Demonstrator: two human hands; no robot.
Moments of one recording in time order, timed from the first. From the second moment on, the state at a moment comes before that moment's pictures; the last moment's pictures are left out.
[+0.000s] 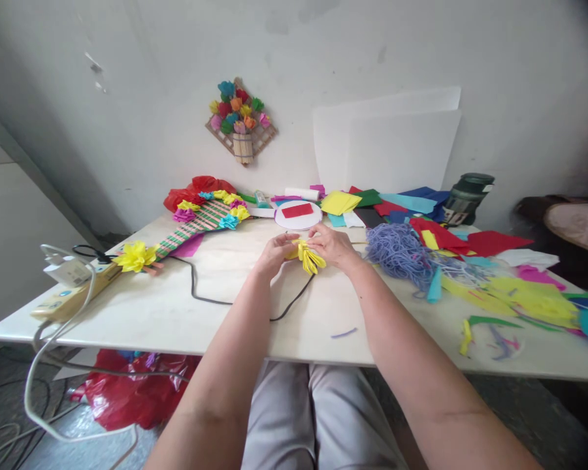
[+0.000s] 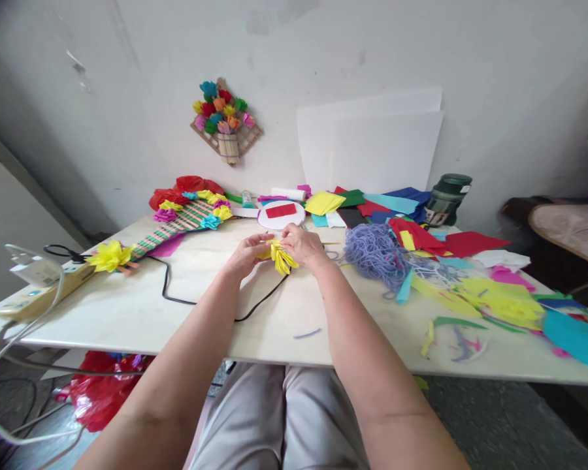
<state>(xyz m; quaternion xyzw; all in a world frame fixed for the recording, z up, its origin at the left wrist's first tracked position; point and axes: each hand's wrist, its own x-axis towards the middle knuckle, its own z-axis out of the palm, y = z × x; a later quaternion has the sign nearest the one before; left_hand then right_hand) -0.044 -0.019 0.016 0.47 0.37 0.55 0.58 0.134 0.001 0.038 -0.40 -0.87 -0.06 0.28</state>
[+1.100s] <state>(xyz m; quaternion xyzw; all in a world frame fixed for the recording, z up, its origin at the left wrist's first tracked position) -0.040 -0.011 0.014 0.39 0.48 0.57 0.54 0.121 -0.019 0.048 -0.37 -0.90 -0.12 0.22</state>
